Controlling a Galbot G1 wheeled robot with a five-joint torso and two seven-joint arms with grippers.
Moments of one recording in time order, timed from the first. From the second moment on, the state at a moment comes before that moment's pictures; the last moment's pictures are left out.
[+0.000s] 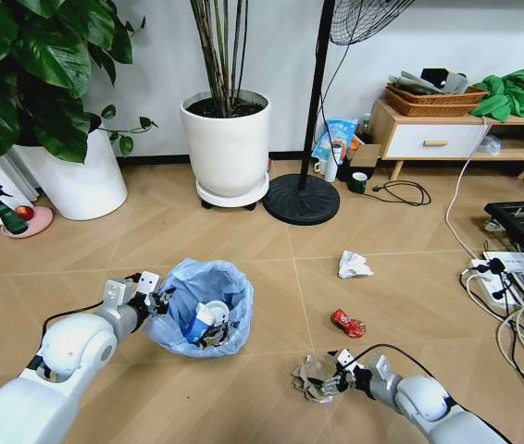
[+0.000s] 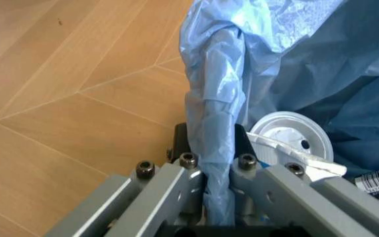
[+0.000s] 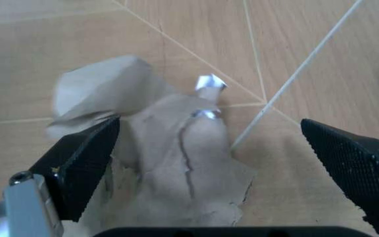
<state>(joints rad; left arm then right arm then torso) 1.18 -0.88 -0.40 -1.97 -0.57 0.74 0.02 -1.18 1.01 0.15 1.36 0.20 -0.13 -0.55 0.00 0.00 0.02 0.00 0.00</state>
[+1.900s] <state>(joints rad) 1.18 -0.87 -0.39 -1.96 -0.57 0.74 0.02 -1.17 1.06 0.27 1.41 0.30 -0.12 -0.45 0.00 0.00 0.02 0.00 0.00</state>
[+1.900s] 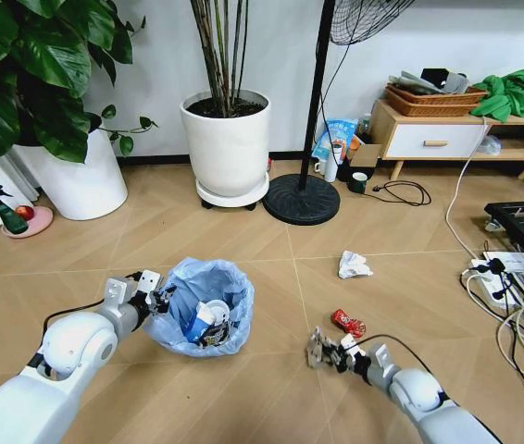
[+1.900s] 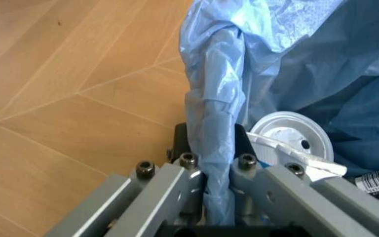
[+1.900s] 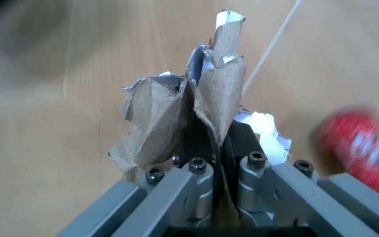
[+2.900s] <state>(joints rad) 1.05 -0.87 -0.25 -1.89 -0.63 0.74 0.01 -0.82 0.91 0.06 1.96 0.80 -0.35 -0.32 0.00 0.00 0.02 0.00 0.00</state>
